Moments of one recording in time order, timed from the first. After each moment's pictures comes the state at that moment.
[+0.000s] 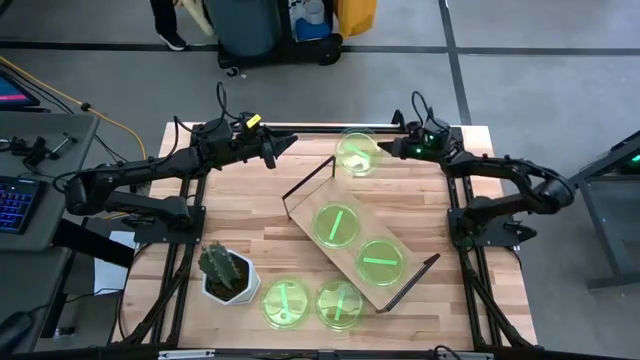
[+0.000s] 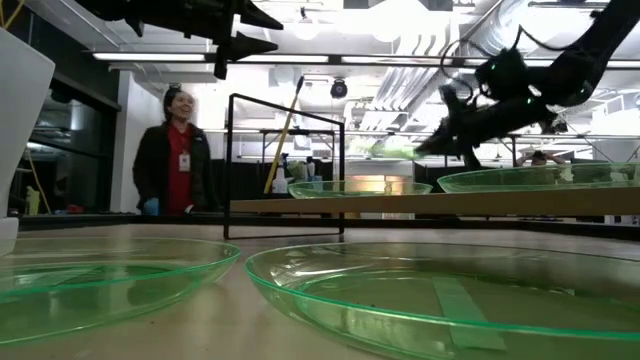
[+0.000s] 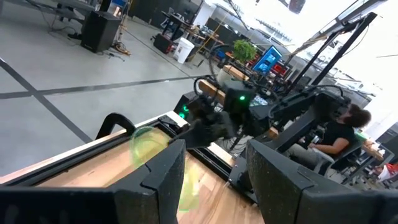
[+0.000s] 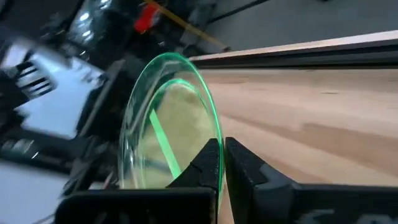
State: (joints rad) left arm 0.41 1.09 0.76 0.31 0.04 -0.52; right arm -0.86 1.27 0.43 0.52 -0.49 0.78
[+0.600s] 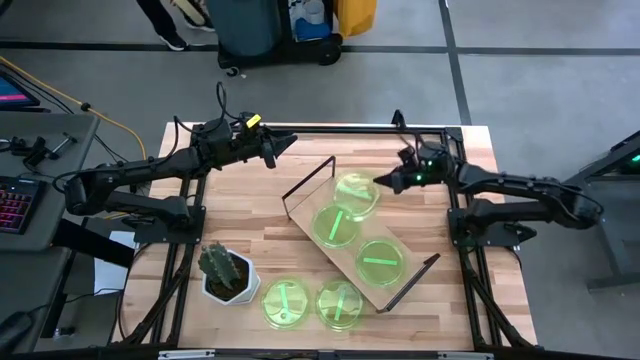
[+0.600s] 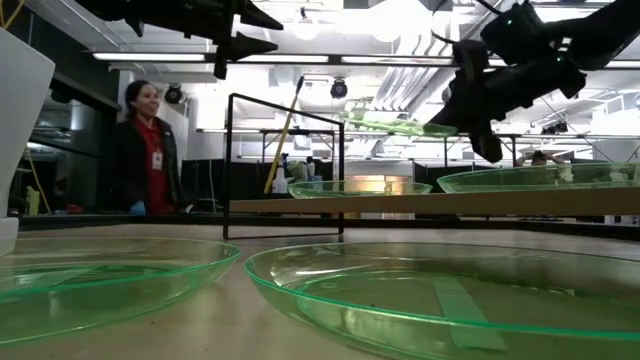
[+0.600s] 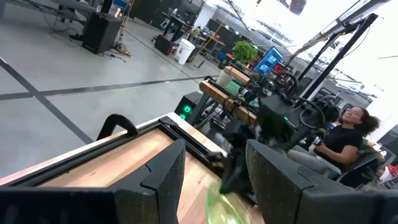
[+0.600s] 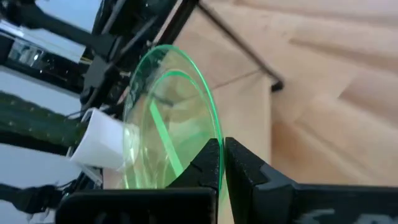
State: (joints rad) left arm 0.41 1.09 0.76 0.31 0.04 -0.52; right arm -0.47 0.99 0.43 0.13 -0.37 0.75
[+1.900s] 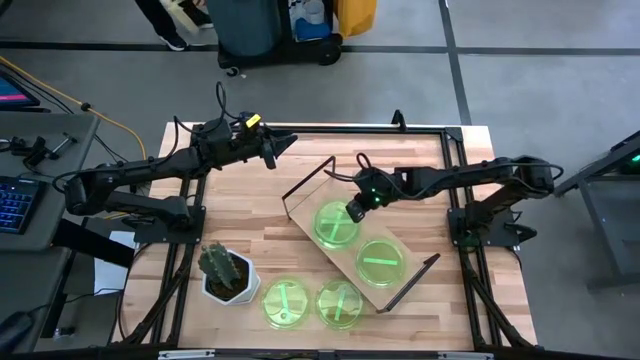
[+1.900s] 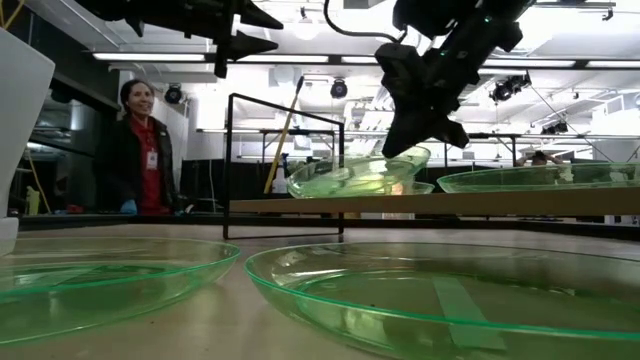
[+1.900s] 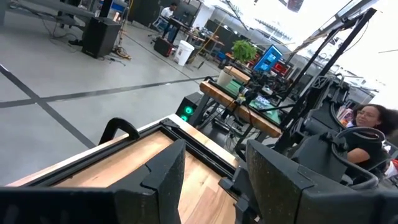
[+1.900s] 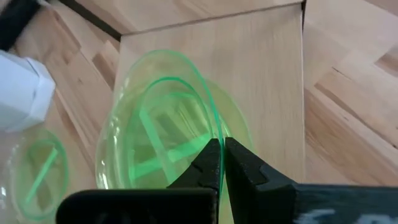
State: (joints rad) left arm 0.41 1.09 0.76 0.32 0.04 -0.49; right arm -0.09 1.47 0.93 -0.33 0.02 0.73
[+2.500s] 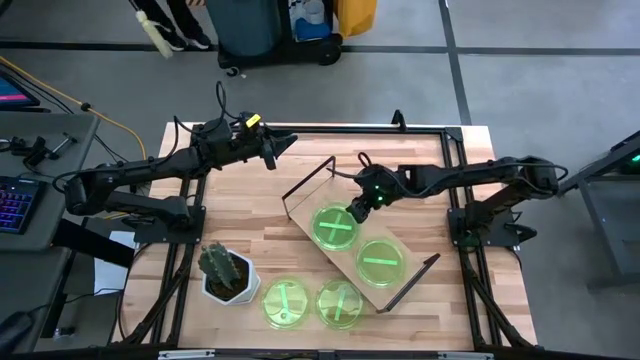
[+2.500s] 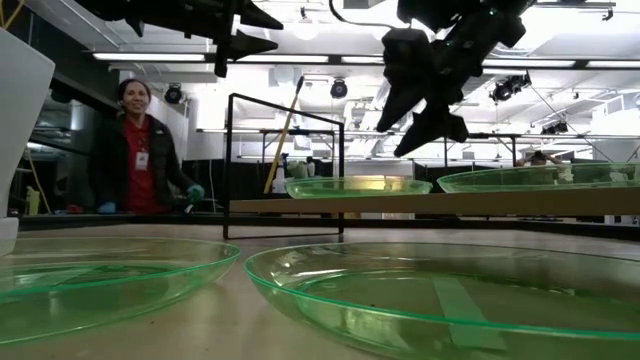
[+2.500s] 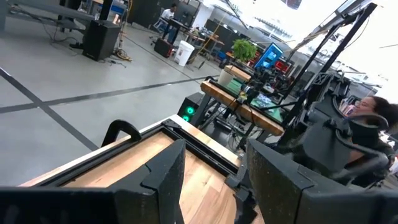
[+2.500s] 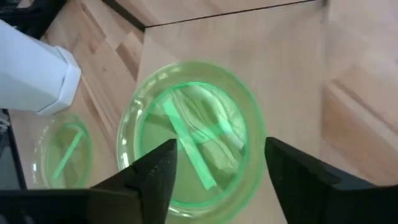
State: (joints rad) left arm 0.41 1.09 0.76 0.32 0.04 -0.46; right arm -0.11 1.43 0.93 -0.35 -0.06 0.70
